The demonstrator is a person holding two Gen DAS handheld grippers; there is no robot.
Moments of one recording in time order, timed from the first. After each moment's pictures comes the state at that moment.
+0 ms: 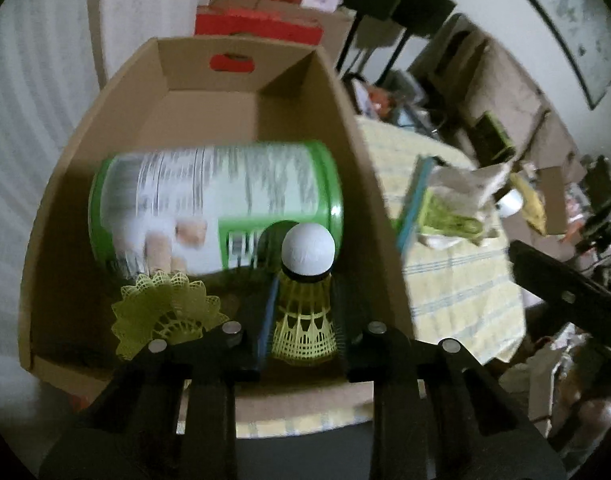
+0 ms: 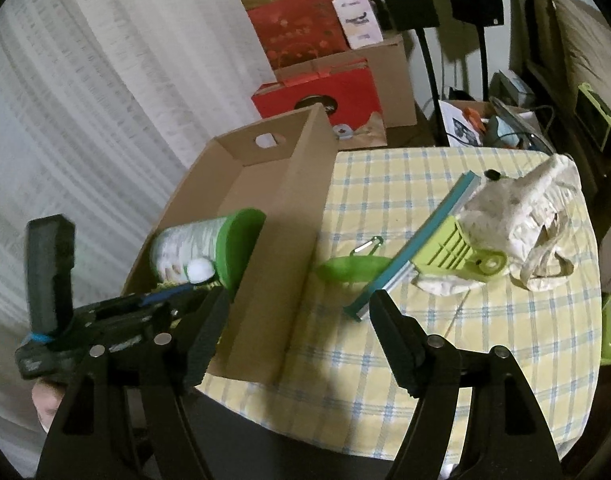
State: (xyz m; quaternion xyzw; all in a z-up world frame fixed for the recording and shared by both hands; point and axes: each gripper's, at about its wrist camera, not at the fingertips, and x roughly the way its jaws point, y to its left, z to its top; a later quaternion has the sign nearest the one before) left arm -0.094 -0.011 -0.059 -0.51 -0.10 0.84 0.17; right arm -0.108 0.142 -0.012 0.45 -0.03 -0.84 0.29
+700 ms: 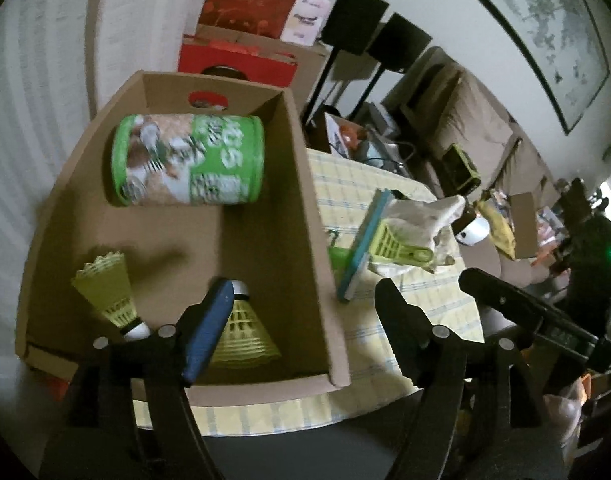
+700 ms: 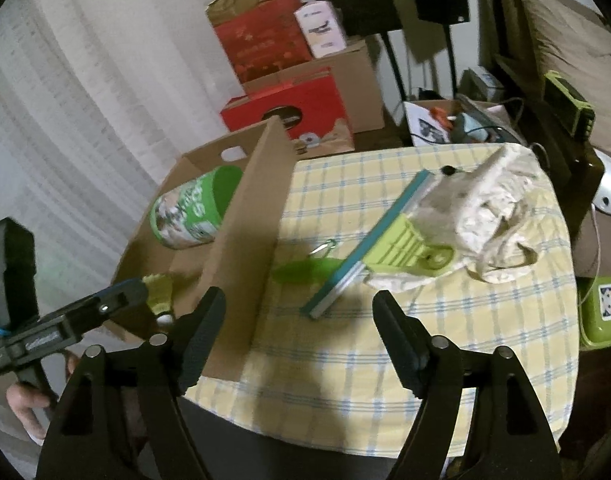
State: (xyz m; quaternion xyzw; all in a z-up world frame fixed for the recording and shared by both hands) left arm -0.079 -0.009 -0.021 -0.46 -0.15 0.85 0.21; right arm -0.115 0.186 -0.010 0.45 -0.04 -0.85 0.26
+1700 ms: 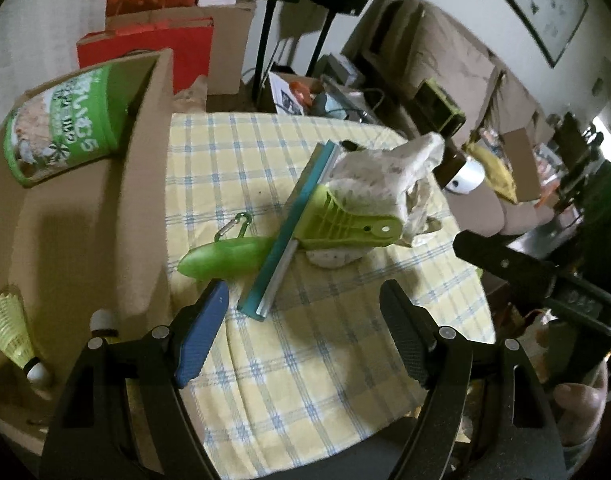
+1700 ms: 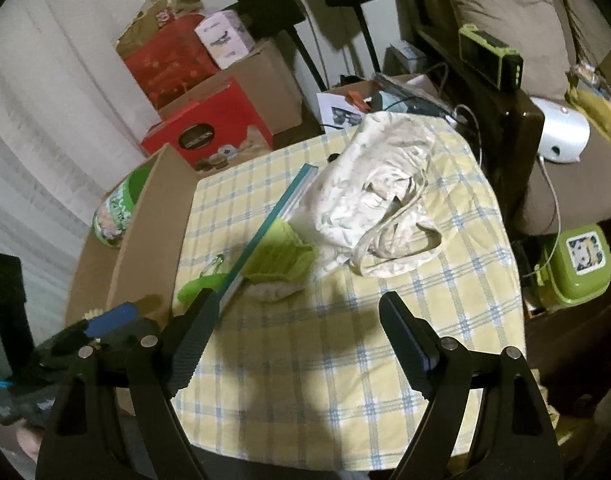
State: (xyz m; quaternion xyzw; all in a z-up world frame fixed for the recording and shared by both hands) left arm -0.102 0.128 -0.051 -0.49 -0.06 0.83 0.26; right arm -0.156 0.278 -0.038 0.48 -0.09 -0.86 0.17
